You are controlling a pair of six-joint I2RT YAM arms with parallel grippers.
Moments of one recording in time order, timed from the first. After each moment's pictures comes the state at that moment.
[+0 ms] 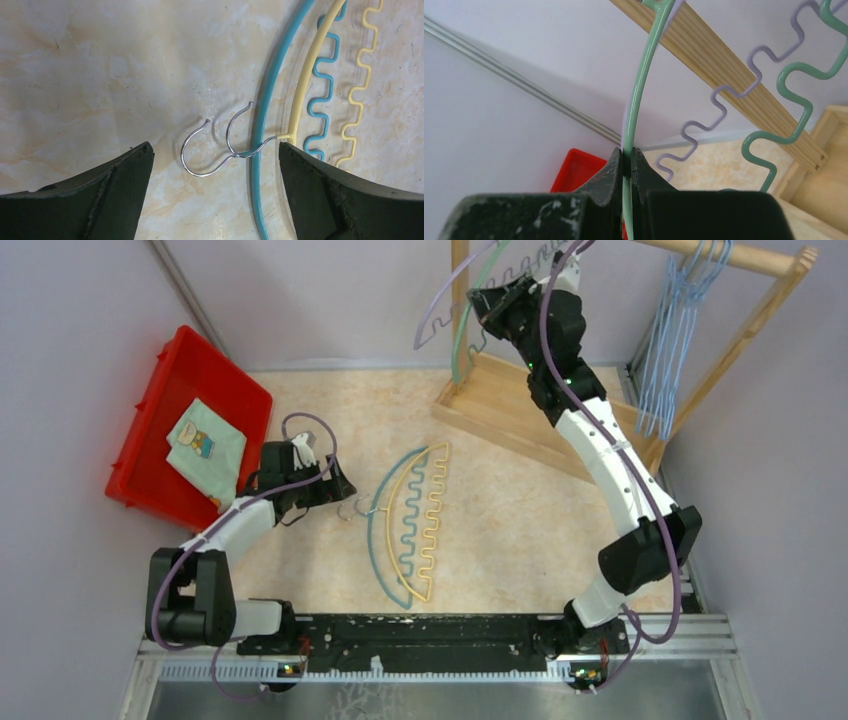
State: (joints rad) left arm -0.09 1.31 0.66 -0.13 0.32 -0.30; right arm 0.41 1.58 1.74 -0.06 0.03 0.79
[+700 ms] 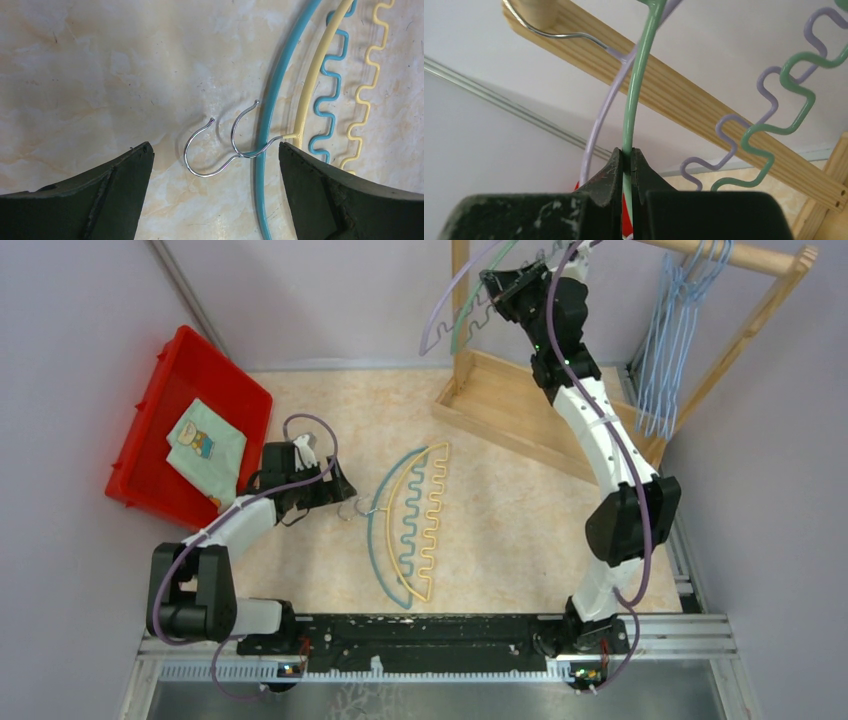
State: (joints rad) left arm -0.09 1.34 0.66 -0.13 0.31 -0.30; right arm 0.29 1.74 1.85 0.08 -0.05 0.91
